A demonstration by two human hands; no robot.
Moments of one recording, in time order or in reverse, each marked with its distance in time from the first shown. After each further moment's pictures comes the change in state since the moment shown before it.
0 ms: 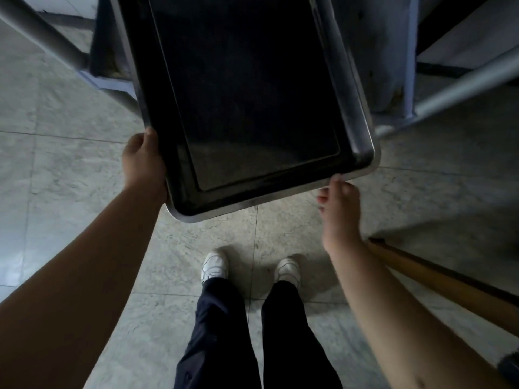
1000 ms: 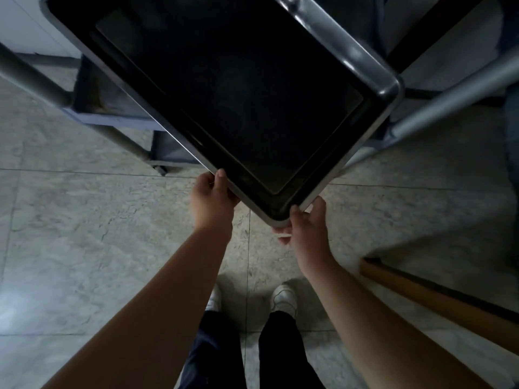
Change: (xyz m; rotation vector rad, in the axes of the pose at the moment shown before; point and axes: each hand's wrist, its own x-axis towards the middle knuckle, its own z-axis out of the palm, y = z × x) left_hand -0.060 -0.034 0.106 -0.317 -0.203 -0.071; right_hand -0.007 0.006 0.016 0.054 -0.312 -0.055
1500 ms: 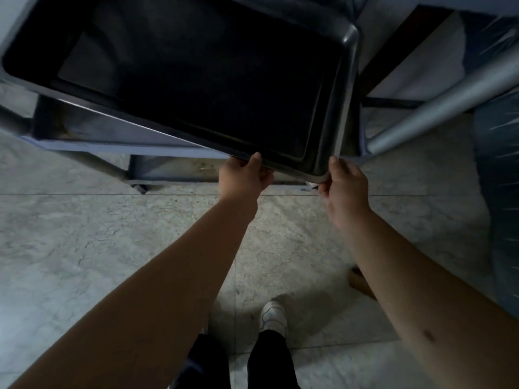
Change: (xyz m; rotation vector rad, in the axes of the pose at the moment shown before) left_hand 0.028 0.016 0.116 -0.063 -0.198 -0.122; right_hand 0.118 -0.071 -0.070 0.307 0.271 -0.028
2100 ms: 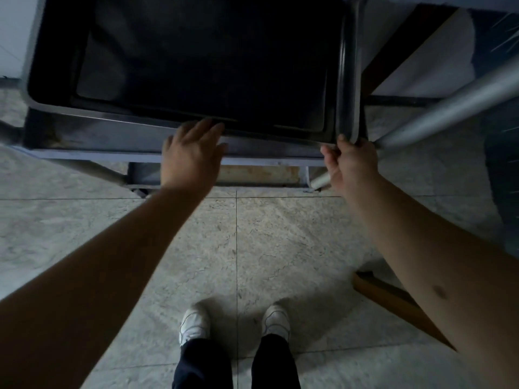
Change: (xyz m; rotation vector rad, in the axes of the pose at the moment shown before) left_hand 0.034 0.064 -0.059 1.514 -0.005 1.060; right_hand 0.052 -0.038 0.026 0.154 0.139 0.165
